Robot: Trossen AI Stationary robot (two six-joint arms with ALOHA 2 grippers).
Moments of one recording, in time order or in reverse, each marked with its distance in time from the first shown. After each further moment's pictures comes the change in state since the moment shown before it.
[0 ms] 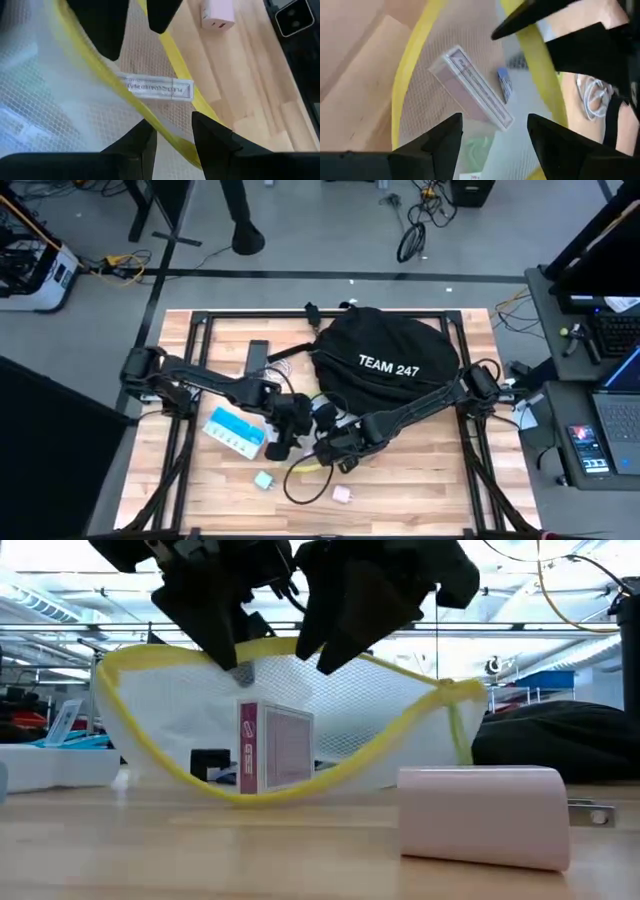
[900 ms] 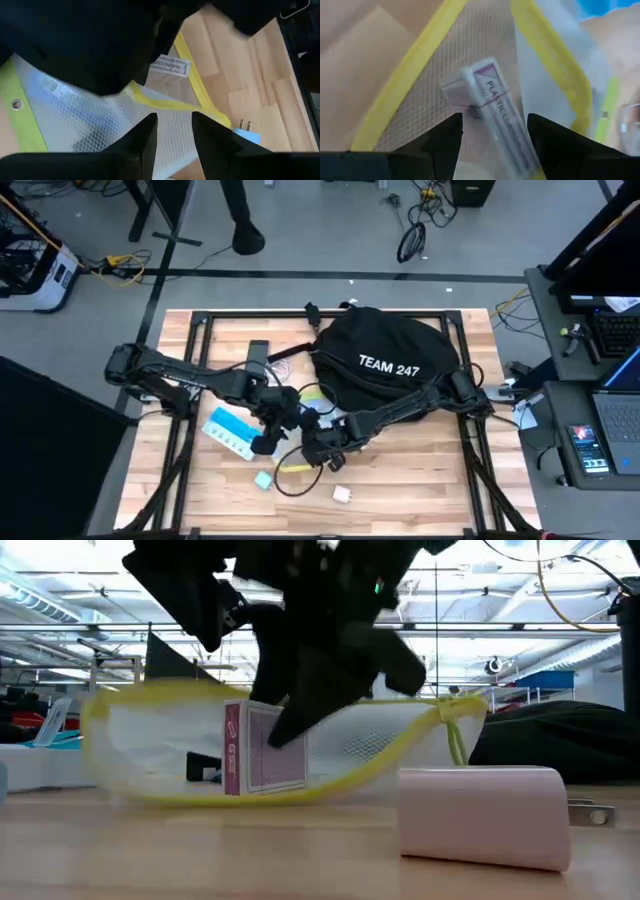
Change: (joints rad) left arm 0.005 -0.121 0.042 -0.231 -0.071 0.006; right arm -0.079 0.167 -0.004 0.212 -0.159 -0.186
